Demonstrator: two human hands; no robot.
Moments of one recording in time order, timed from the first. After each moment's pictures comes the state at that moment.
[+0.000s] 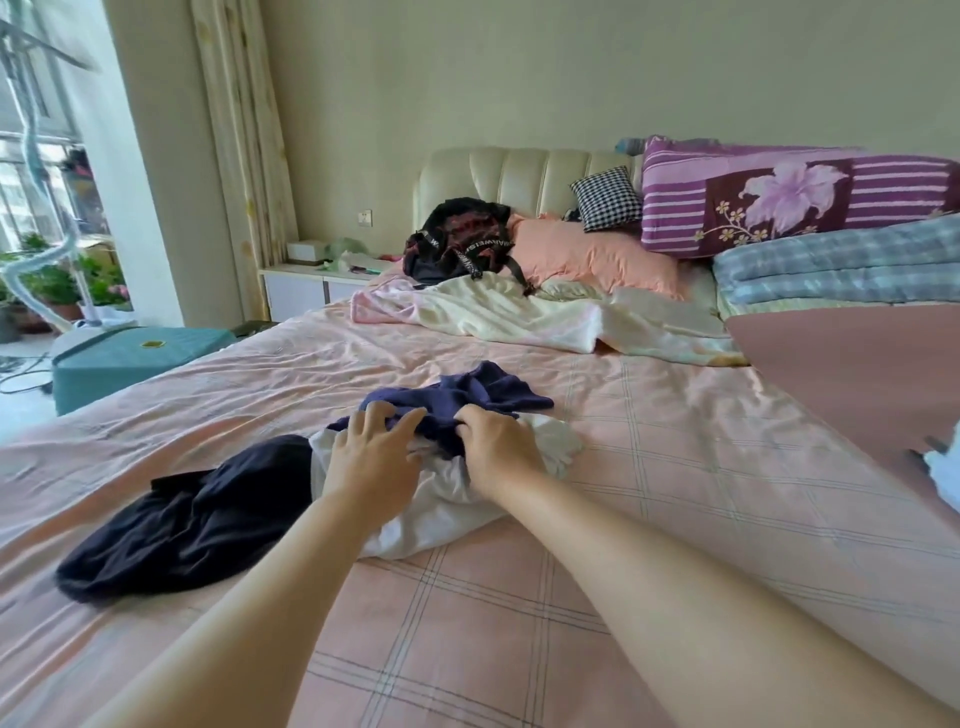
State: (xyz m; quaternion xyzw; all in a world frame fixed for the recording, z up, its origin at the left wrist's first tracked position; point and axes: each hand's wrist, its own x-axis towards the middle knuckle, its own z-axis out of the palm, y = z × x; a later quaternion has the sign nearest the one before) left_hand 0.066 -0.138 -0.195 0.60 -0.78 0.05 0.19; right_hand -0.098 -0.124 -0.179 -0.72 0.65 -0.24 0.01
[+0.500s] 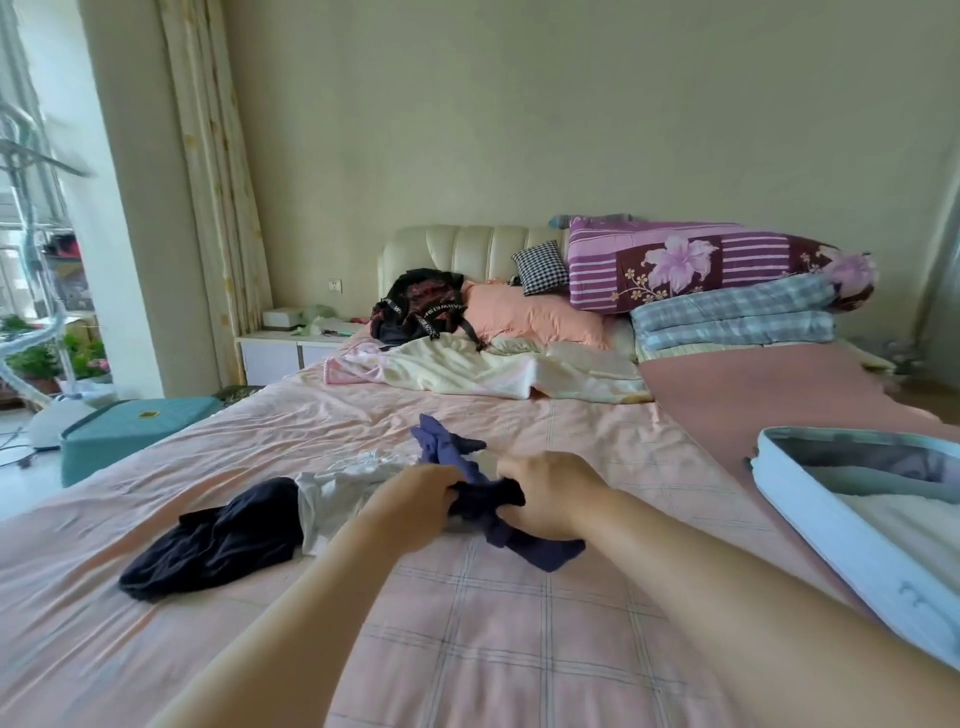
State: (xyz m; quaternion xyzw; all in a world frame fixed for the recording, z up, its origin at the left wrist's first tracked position) left_hand 0.002 0.023 -0.098 0.42 -0.90 0.02 0.15; right_hand -0.191 0.090 -0.070 -0.77 0.63 -0.09 -0.02
